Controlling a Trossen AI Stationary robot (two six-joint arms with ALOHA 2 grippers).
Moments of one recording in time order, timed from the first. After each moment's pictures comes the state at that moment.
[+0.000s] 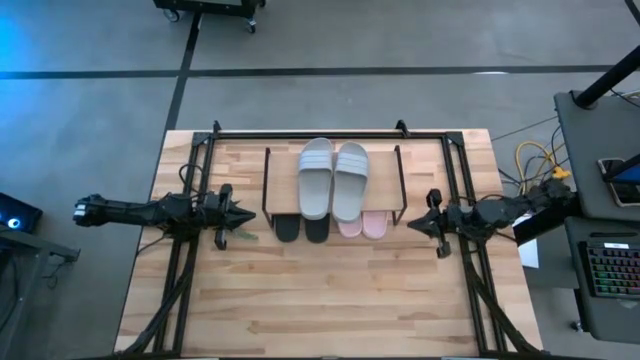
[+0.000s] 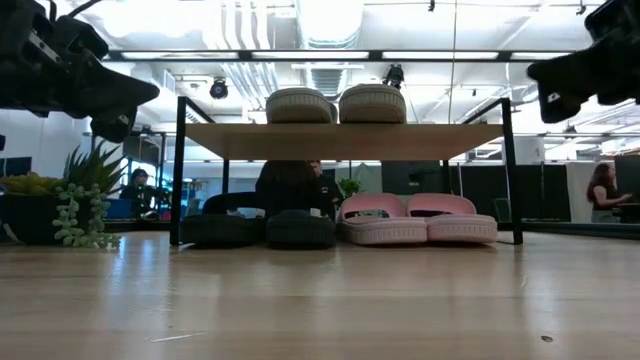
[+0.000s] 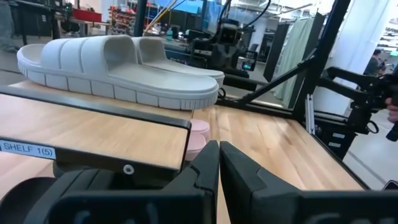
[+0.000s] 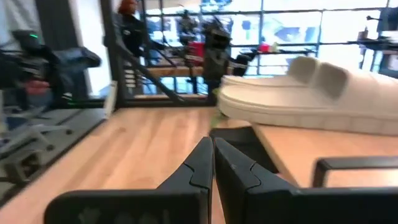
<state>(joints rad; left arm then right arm) -0.09 0.12 0.01 0.06 -0.14 -0.20 0.38 0.03 0.01 0.05 0.31 0.03</state>
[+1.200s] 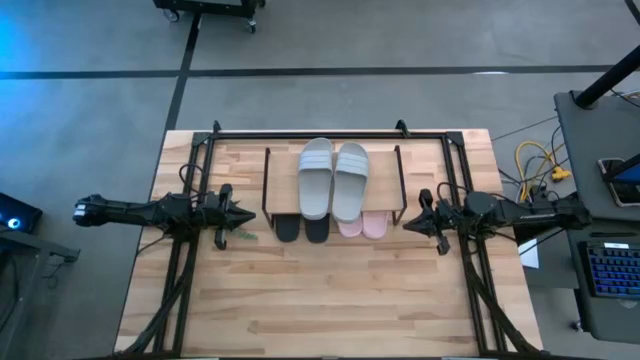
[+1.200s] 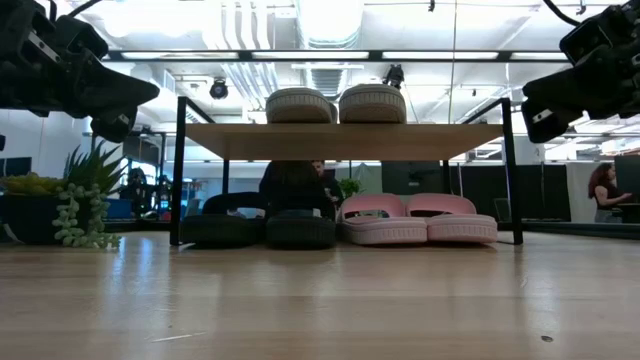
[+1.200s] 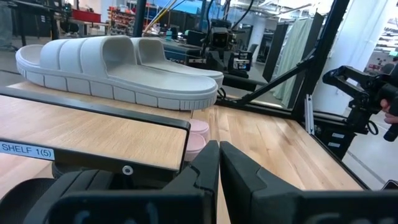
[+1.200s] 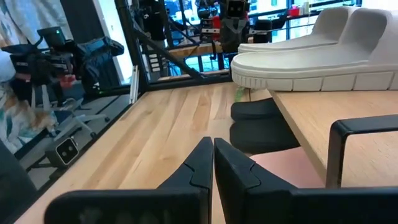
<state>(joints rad) -0.09 0.12 0.01 0.07 -0.14 -0.20 0.05 0.11 0.01 0.03 -0.14 0.16</state>
